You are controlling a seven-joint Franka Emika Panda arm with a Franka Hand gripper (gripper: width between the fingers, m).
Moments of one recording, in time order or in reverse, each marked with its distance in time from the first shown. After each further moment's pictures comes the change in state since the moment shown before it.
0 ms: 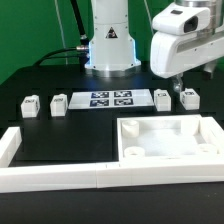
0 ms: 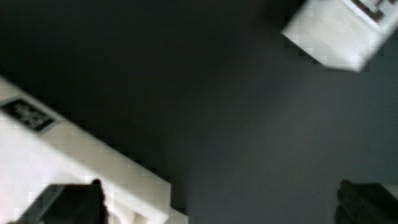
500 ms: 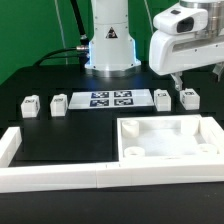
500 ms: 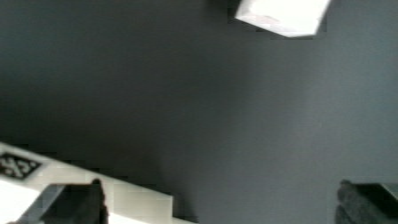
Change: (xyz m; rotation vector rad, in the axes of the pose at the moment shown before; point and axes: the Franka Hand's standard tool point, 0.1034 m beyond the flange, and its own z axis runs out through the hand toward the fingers) arm -0.006 -0.014 0.012 0.029 -0.040 0.390
